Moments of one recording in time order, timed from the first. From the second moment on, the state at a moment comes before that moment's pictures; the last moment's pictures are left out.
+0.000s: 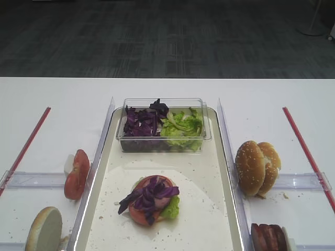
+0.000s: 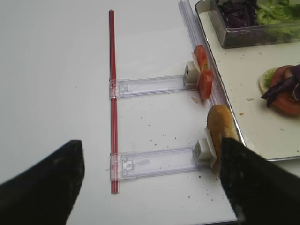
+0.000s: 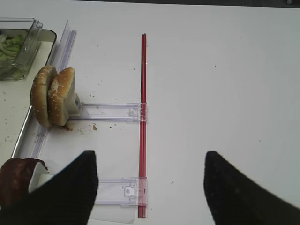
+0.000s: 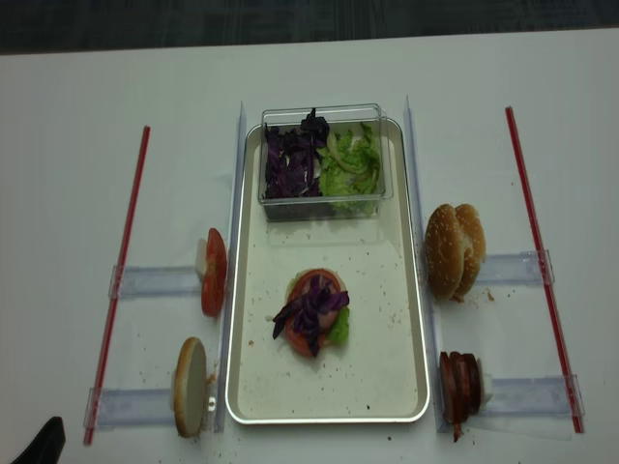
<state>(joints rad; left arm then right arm) -0.02 -0.02 -0.49 -0.03 1.19 -0.01 -0.03 -0.02 -0.48 0.02 1.13 -0.04</state>
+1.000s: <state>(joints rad) -0.02 -0.02 -0.49 -0.03 1.19 -0.01 -0.03 -0.02 -0.48 0.02 1.13 -0.04</state>
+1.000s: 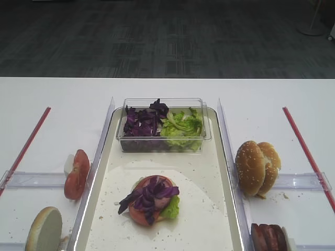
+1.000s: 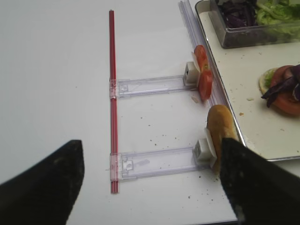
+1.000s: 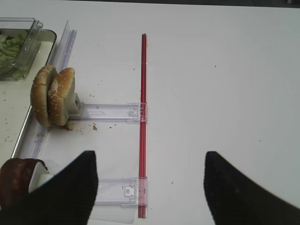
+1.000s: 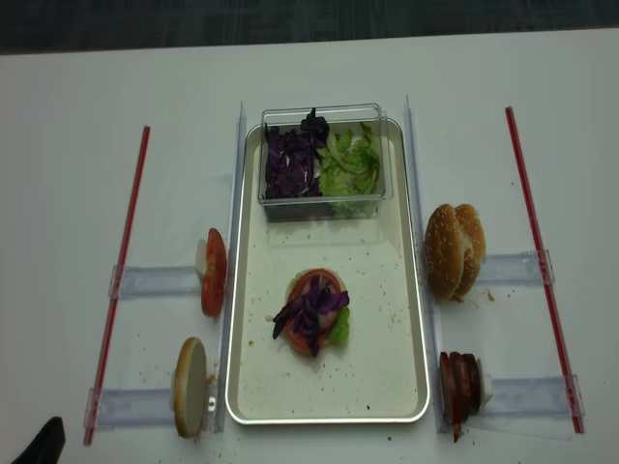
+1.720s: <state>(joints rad) -0.02 -0.02 -0.49 -0.03 1.19 -0.01 -0.03 -0.02 -0.48 0.02 1.13 -0.04</state>
